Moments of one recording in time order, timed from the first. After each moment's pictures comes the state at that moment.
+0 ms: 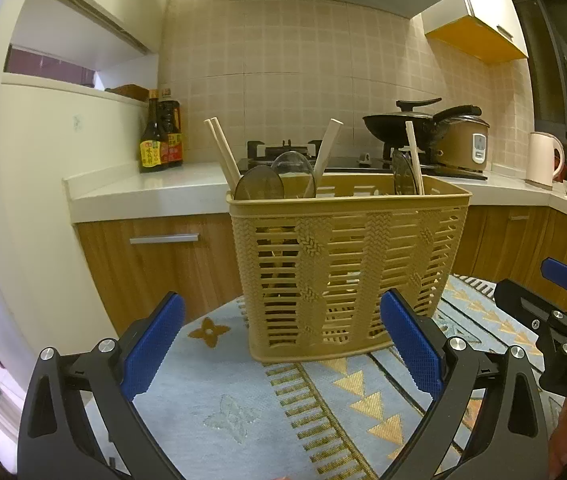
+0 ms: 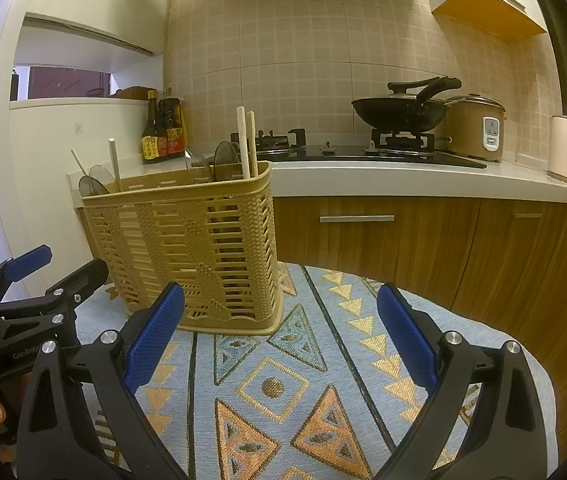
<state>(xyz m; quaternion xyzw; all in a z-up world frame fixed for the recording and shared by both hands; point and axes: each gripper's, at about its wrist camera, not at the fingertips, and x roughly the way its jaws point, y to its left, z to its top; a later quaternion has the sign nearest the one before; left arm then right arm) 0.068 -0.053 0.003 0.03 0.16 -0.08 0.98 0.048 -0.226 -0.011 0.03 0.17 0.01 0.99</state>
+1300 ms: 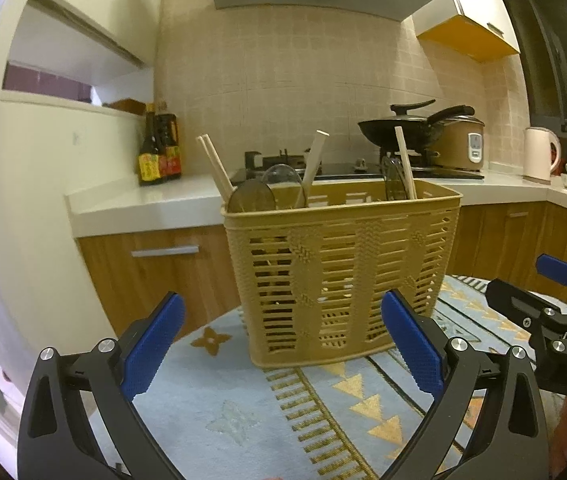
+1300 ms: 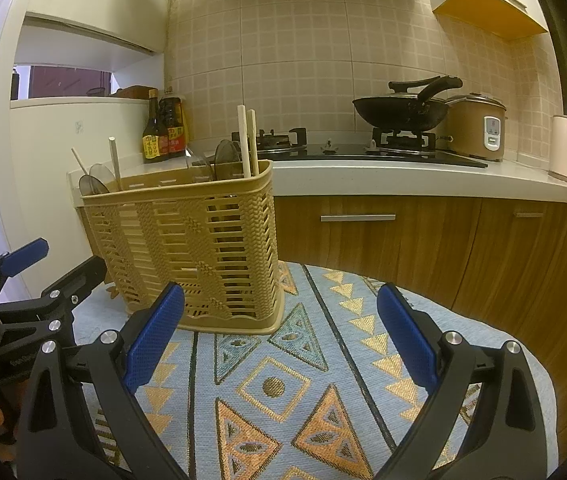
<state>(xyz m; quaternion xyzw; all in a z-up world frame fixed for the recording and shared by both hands) 0.060 -0.056 0.004 0.05 0.14 -0.09 0.98 0.049 -0.225 -0.012 0.03 0.17 0.01 0.98</state>
